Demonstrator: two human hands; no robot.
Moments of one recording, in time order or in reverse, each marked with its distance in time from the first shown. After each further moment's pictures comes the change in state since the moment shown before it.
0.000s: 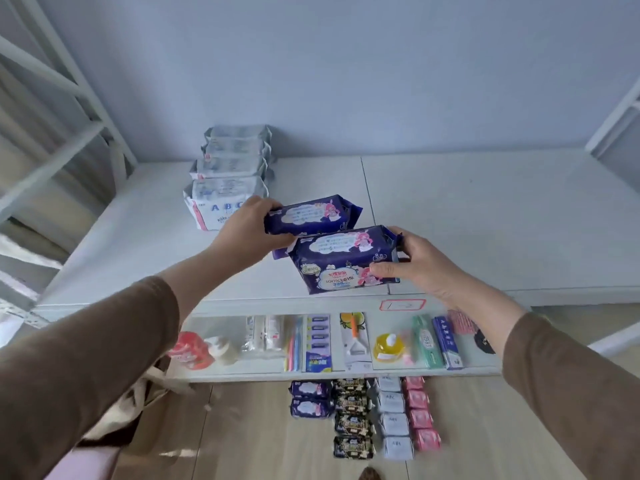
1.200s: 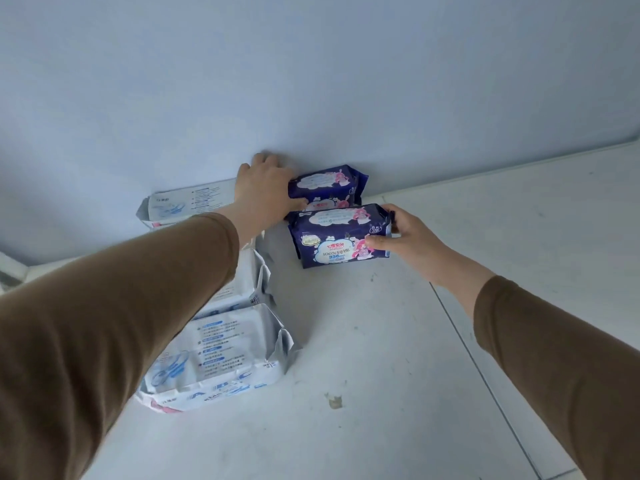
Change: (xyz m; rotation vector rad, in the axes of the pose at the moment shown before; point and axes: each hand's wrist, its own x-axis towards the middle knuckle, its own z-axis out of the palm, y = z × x) left_hand 0.403 -0.104 0.038 0.605 -0.082 0.251; right_hand 0.340 0.045 -0.028 0.129 0.294 0.129
